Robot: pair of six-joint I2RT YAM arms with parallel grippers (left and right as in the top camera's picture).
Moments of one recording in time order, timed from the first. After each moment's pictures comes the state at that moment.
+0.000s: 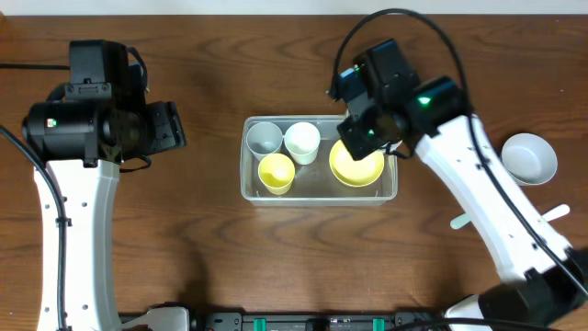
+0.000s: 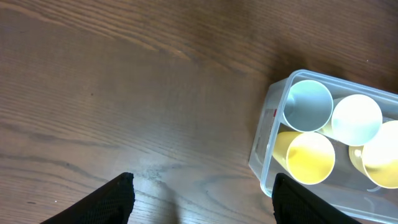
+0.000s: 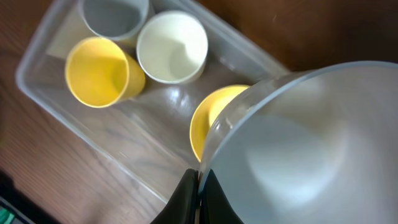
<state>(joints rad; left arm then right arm) 0.03 1.42 1.66 -1.38 0.01 -0.22 0.49 1.68 1.64 -1.17 -0.12 -0.05</state>
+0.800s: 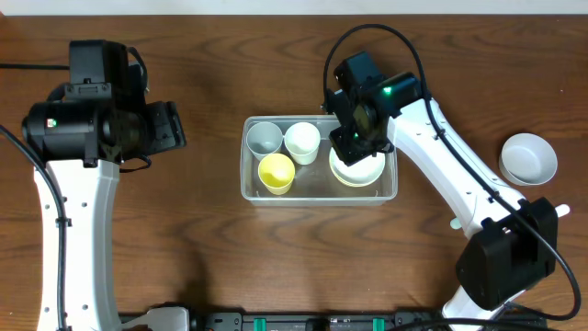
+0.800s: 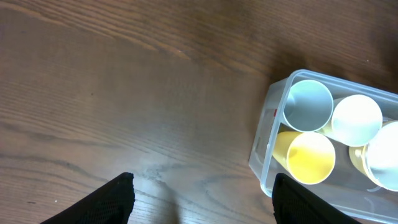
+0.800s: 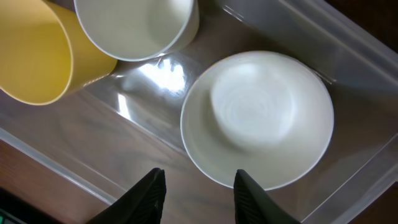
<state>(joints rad) 0.03 1.42 1.66 -1.38 0.01 -0.22 0.49 1.83 1.61 -1.18 -0.12 -0.01</state>
